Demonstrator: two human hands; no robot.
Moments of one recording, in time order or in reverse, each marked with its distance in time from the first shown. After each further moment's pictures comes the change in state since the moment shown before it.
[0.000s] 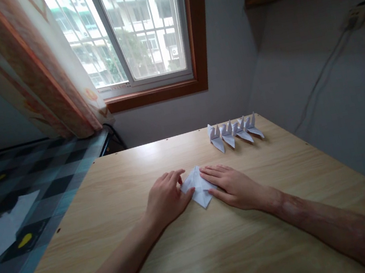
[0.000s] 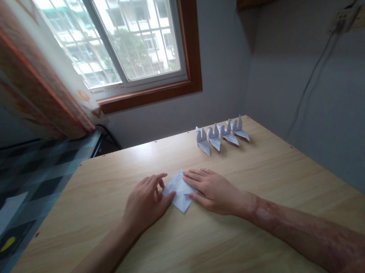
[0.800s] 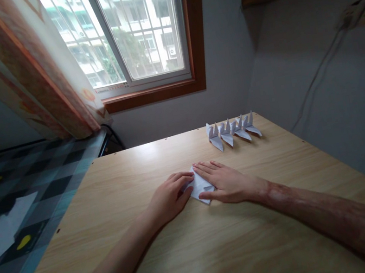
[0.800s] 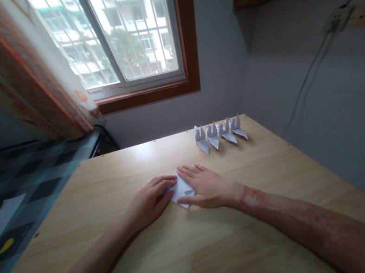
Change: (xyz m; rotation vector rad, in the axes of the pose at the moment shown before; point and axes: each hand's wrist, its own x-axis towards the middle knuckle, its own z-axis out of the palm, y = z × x) left_hand 0.002 -0.008 0.007 -0.284 -0.158 0.145; right_hand 0.023 0.005 0.008 0.005 -0.165 0.057
